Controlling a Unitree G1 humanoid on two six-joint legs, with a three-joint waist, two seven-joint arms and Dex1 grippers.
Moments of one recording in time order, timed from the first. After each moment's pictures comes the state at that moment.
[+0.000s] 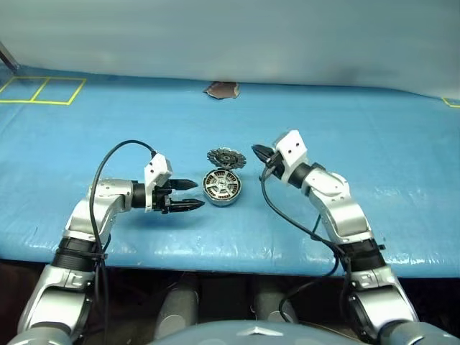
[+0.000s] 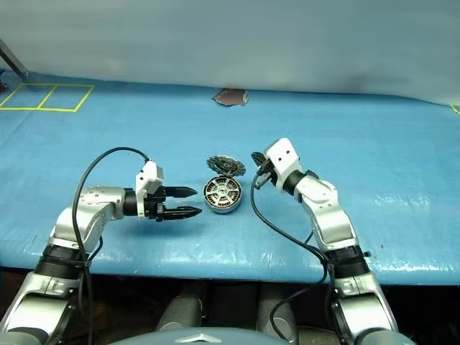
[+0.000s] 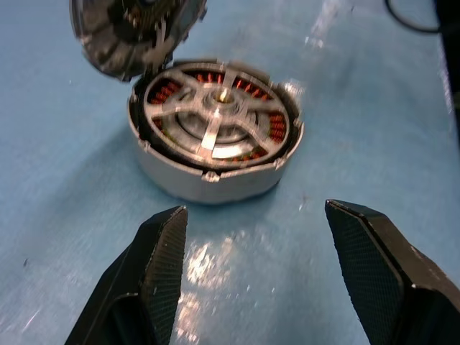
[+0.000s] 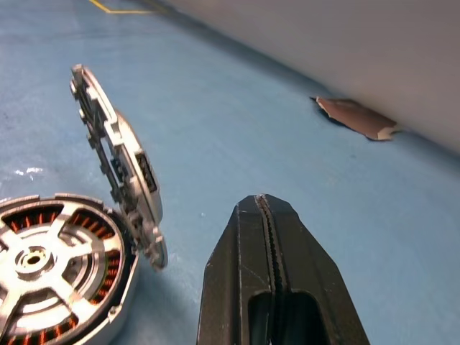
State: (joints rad) left arm -0.35 0.56 -0.09 0.07 -0.34 0.45 -1.20; right arm -0.44 -0.33 0.12 0.05 0.13 0.23 0.57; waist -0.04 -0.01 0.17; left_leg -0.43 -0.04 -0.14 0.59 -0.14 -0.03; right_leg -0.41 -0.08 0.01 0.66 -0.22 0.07
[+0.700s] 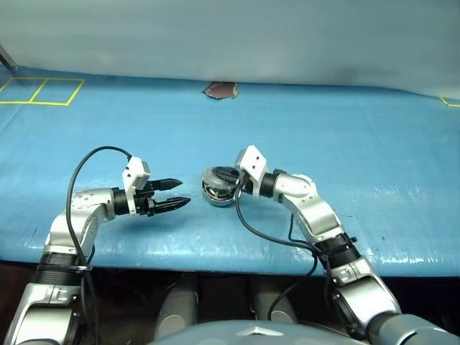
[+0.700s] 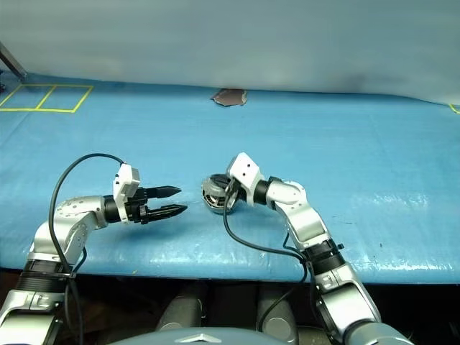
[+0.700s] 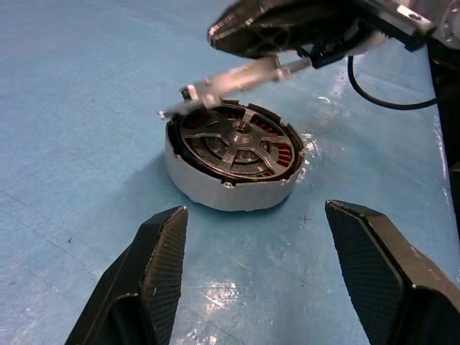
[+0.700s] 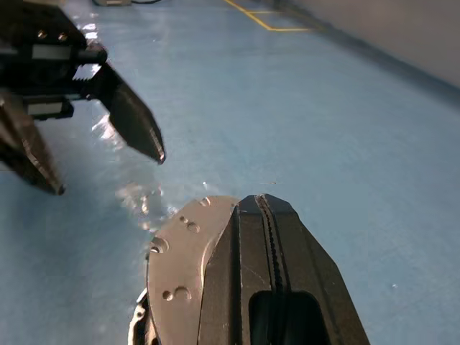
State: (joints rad) left arm -0.25 0.62 0.01 0.06 -0.42 0.42 -1.15; right arm -0.42 -0.29 0.31 0.05 0.12 0.22 0.80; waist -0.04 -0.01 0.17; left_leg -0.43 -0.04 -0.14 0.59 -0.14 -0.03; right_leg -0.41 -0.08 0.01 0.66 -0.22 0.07
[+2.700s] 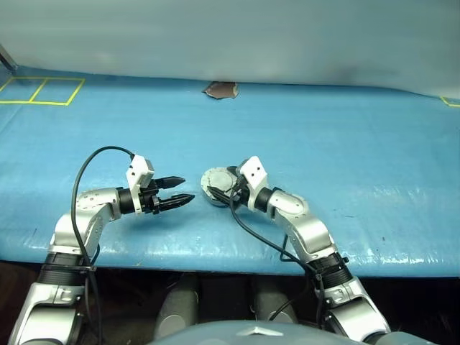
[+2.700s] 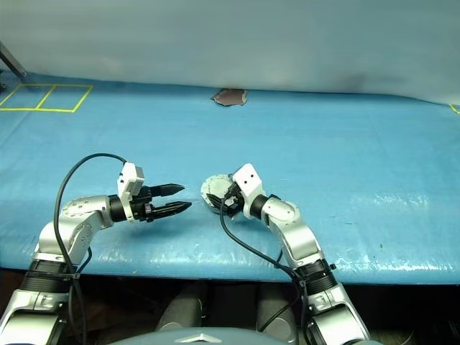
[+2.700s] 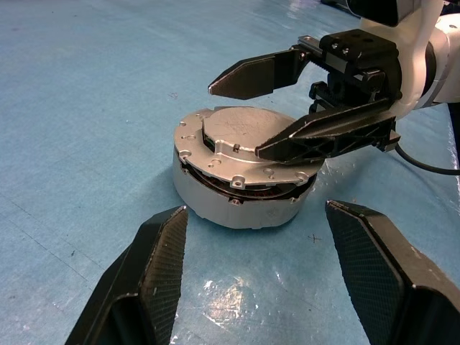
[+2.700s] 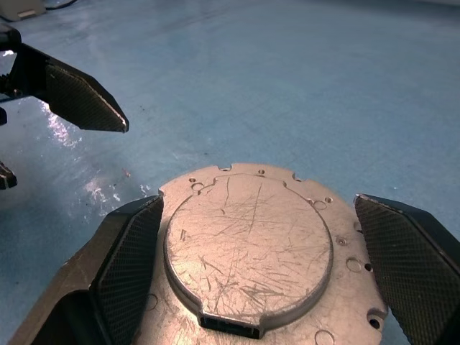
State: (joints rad) left arm -0.25 0.60 0.00 0.04 -0.44 0.44 -1.09; right arm -0.32 -0.16 0.26 0.03 0.13 0.35 0.57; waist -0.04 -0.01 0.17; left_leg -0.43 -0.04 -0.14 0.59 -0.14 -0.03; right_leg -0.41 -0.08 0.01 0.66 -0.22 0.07
